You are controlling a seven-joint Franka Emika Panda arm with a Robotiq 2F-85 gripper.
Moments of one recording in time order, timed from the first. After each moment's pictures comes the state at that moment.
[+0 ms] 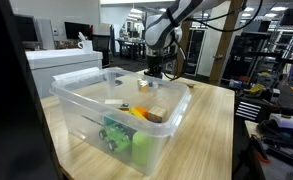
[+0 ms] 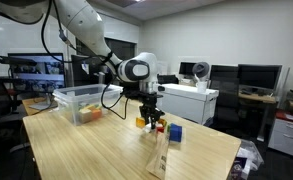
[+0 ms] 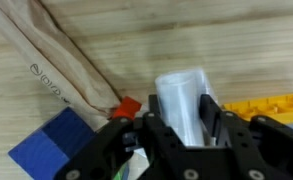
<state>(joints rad) -0.23 0.64 -0.16 -1.67 -0.05 2.33 -0.07</state>
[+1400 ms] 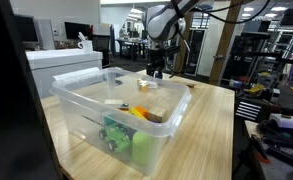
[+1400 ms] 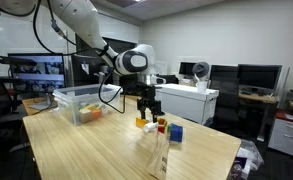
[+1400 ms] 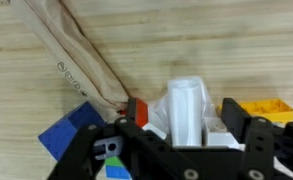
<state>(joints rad) -0.21 0.56 -0.18 -1.71 -0.10 2.28 -0.07</state>
